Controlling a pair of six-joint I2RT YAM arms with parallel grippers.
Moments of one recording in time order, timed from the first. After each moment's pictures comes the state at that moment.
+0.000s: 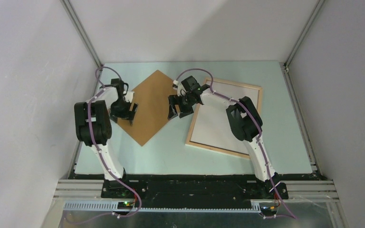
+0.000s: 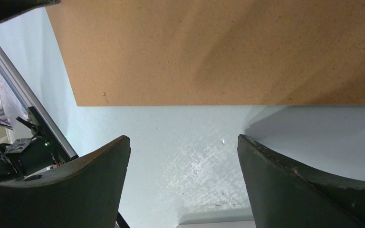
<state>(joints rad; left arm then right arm) 0.10 1.95 1.36 -0.84 -0.04 0.26 0.65 2.31 1.84 -0.49 -0.55 0.34</state>
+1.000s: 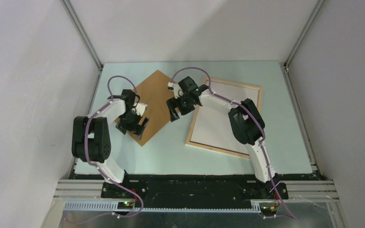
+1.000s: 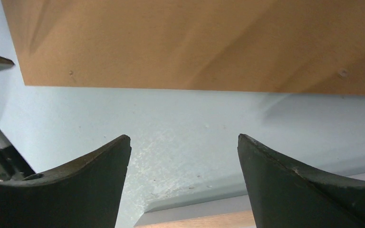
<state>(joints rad) -0.07 1.70 1.06 -0.89 0.02 0.31 0.68 2.25 1.81 -0.54 -0.42 0.13</state>
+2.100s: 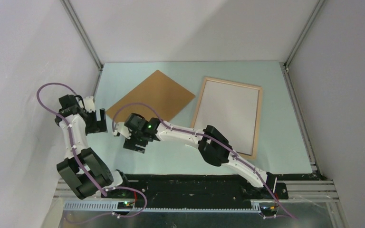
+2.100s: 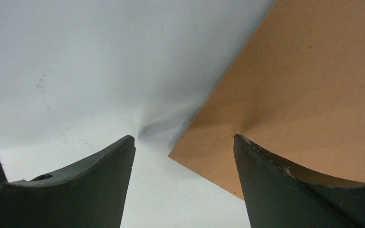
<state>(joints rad) 0.55 1.29 1.05 -0.89 0.13 0.36 1.19 2.55 2.30 -0.64 -0.10 -0.27</state>
